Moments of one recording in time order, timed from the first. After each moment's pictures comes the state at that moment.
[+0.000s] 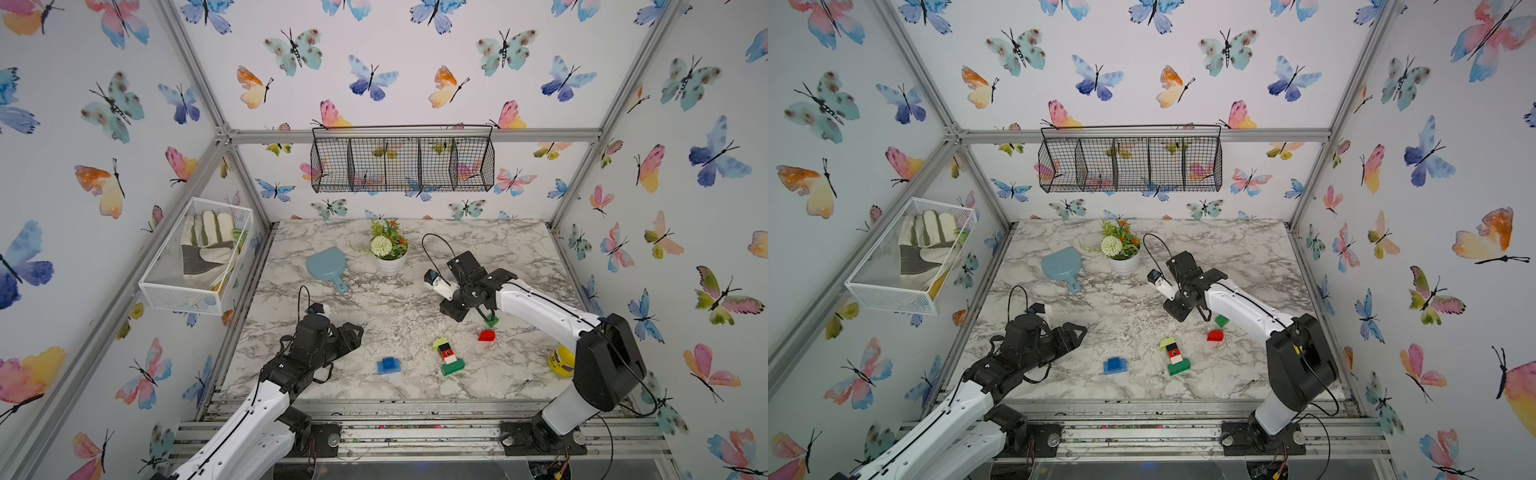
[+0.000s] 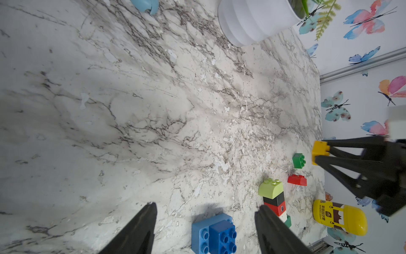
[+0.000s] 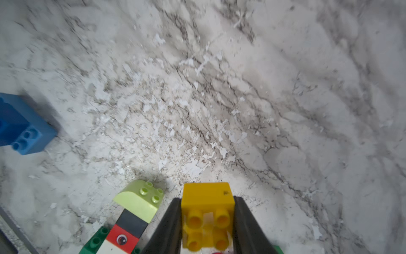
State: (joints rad) left arm -0.42 0.74 0.40 -0.35 0.14 -0.85; right arm 0.63 1.59 1.23 -0.70 -0.10 -0.39
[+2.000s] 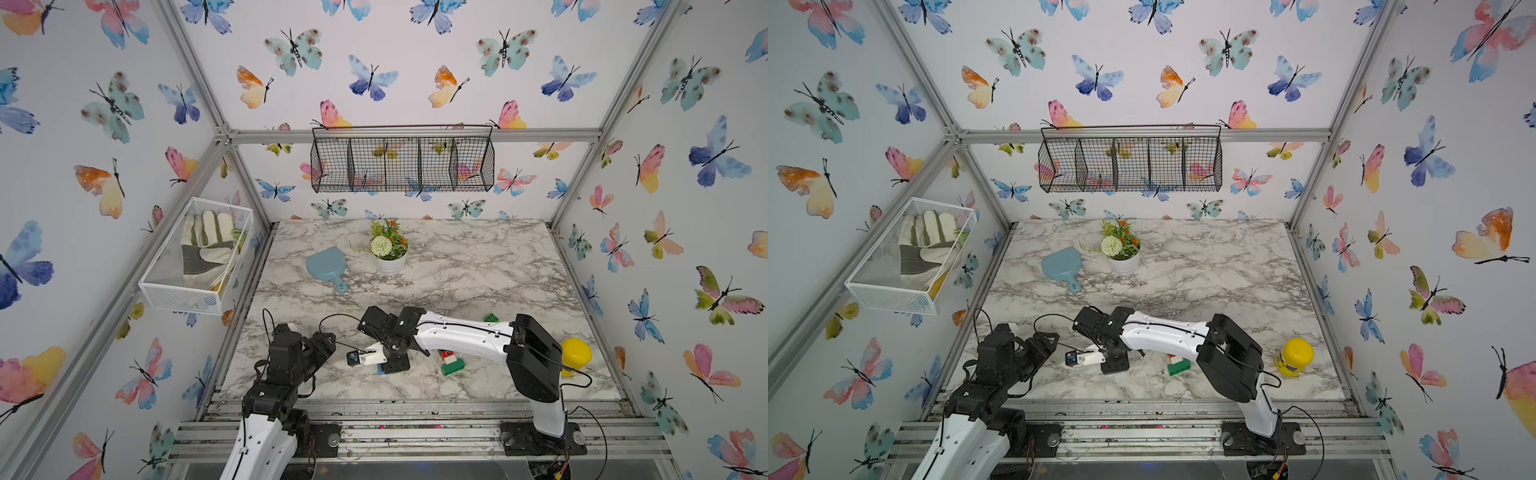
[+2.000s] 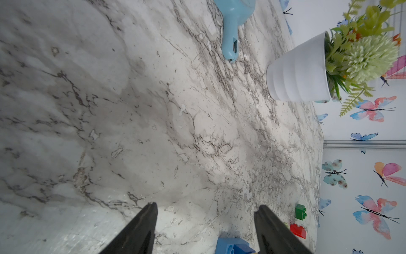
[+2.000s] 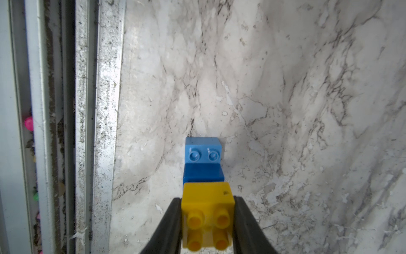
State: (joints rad) left arm -0.15 0.45 0.30 -0.54 0.16 -0.93; right arm 1.20 1.99 1.55 -0.88 -0.01 -0.66
